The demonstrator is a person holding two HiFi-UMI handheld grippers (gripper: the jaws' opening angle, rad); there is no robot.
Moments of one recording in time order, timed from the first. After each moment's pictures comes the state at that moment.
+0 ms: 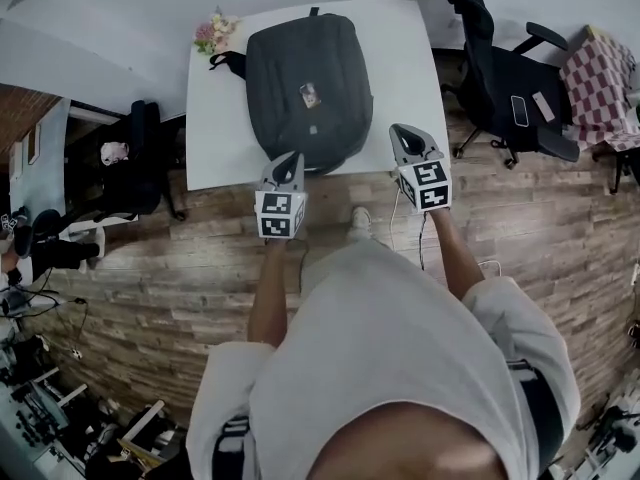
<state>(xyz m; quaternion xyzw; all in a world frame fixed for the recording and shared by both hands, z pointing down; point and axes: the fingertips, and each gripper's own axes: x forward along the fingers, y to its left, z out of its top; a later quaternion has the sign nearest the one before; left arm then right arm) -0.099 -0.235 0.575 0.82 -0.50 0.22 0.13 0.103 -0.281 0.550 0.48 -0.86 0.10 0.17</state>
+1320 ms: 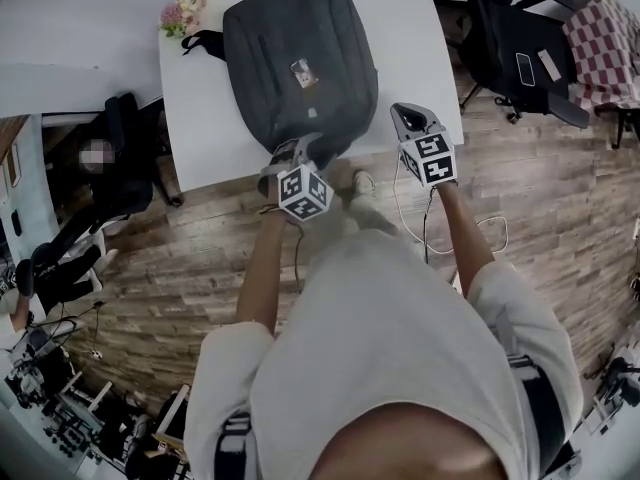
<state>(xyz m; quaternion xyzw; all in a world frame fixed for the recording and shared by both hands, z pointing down) -0.046 -0.240 0.686 0.87 -0.19 0.46 -0.04 0.089 -0.316 0.642 0.46 -0.83 0.17 0.26</state>
